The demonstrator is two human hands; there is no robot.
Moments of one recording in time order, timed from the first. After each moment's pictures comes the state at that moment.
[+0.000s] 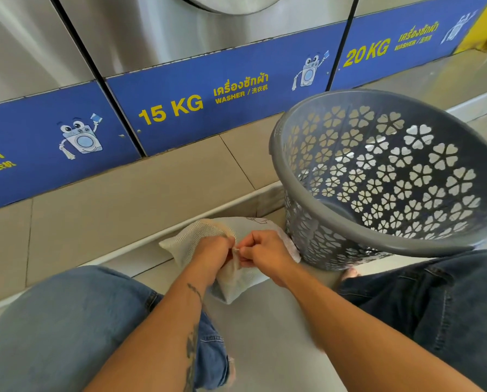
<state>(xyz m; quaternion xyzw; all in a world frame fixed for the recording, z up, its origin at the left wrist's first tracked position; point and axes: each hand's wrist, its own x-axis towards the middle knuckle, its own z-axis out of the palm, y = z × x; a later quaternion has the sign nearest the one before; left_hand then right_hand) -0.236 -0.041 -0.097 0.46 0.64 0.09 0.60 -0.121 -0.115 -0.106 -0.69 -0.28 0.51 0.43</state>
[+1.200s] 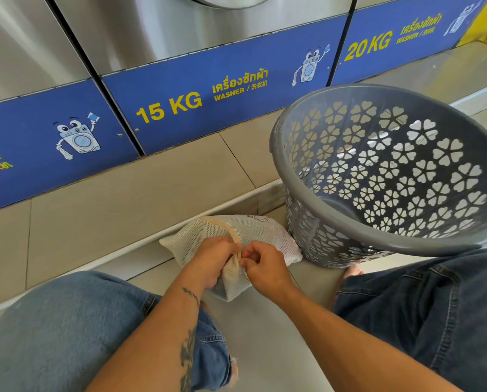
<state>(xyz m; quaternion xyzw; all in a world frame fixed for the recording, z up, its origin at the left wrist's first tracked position) -0.242 -0.040 -0.113 0.44 0.57 0.10 0.69 -0.137 -0.136 -0.134 -0.75 -0.37 0.38 0.39</state>
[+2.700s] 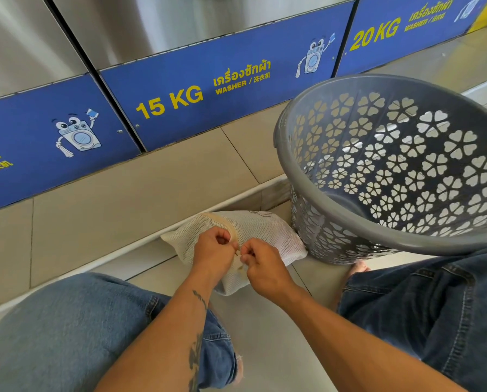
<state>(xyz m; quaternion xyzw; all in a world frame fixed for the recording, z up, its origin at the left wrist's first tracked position) -0.243 -0.043 -0.116 0.60 0.61 0.18 0.49 -0.142 -0.127 -0.145 -0.72 -0.43 0.39 0.38</state>
